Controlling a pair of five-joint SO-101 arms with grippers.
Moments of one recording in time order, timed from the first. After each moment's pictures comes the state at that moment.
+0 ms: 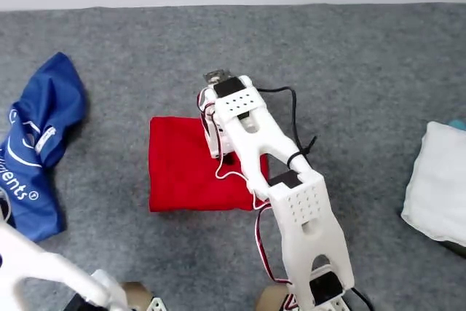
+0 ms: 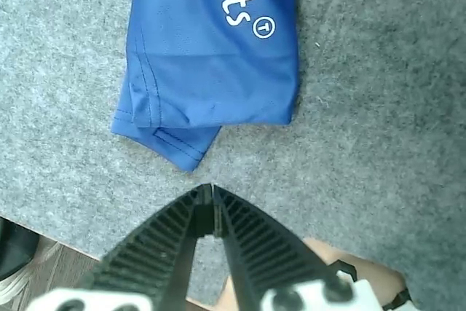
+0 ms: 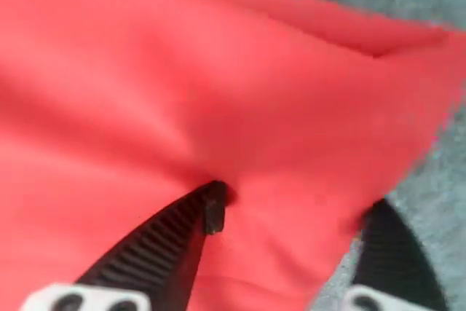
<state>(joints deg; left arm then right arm) -61.1 -29.8 21.1 99.3 -27.8 -29.5 48.2 -33.4 90.6 -7.9</state>
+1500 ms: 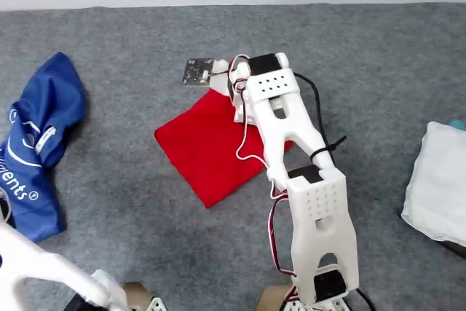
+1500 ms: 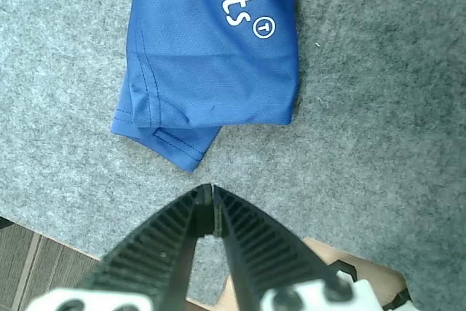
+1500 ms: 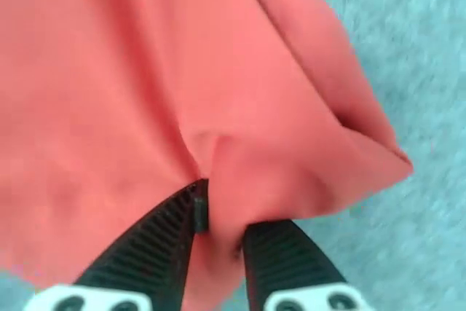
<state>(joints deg) -61.1 -29.8 21.1 99.3 -27.8 -20.8 43.4 -40.6 79.3 62.2</state>
